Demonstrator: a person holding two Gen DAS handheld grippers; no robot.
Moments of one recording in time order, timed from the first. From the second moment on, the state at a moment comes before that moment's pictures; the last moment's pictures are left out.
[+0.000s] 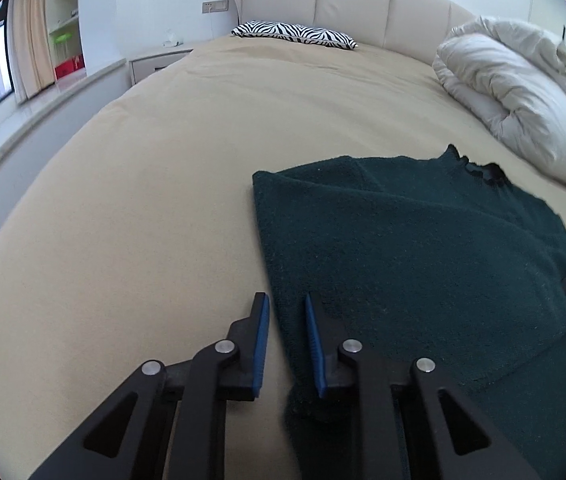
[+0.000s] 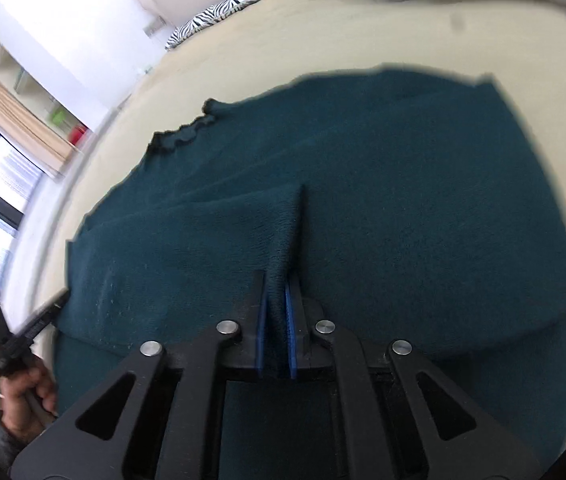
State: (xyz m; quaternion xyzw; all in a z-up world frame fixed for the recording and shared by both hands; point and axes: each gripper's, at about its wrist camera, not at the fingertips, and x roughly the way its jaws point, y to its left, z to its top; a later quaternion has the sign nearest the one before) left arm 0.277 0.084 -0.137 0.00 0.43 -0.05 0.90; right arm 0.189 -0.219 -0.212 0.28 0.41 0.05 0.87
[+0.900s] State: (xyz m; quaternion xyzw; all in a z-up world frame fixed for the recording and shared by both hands) left arm 0.107 0.135 -0.116 -0.07 0.46 -0.06 0.88; right arm 0.096 -0.233 -0.159 0.26 0.39 -0.01 0.88
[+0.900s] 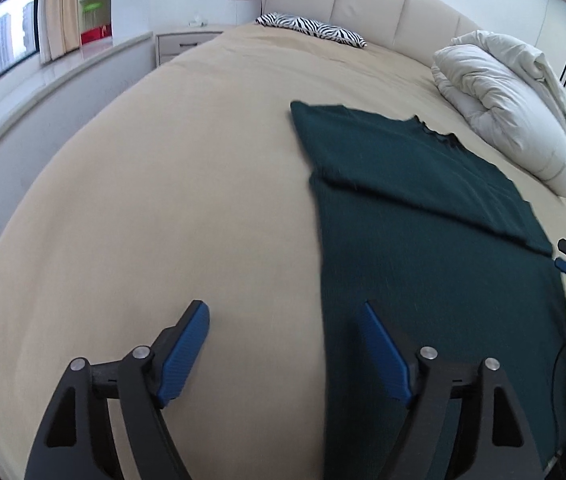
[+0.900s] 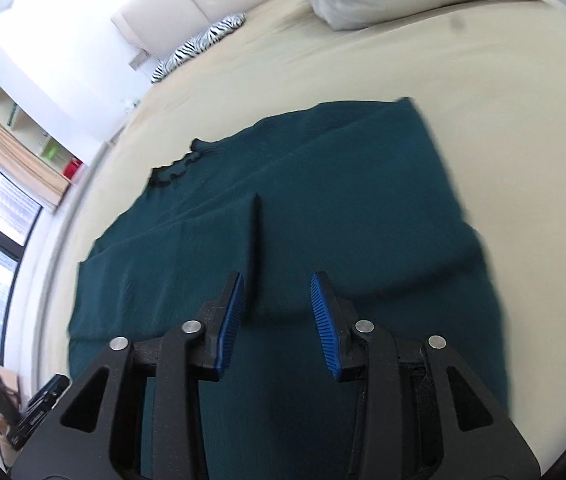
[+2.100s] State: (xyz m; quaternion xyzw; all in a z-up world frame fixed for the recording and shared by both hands) left arm -0.031 0.163 -0.138 -0.26 0.56 -0.22 0.76; right arm -0.220 -0.312 -0.159 0.36 0.45 -0.02 0.82
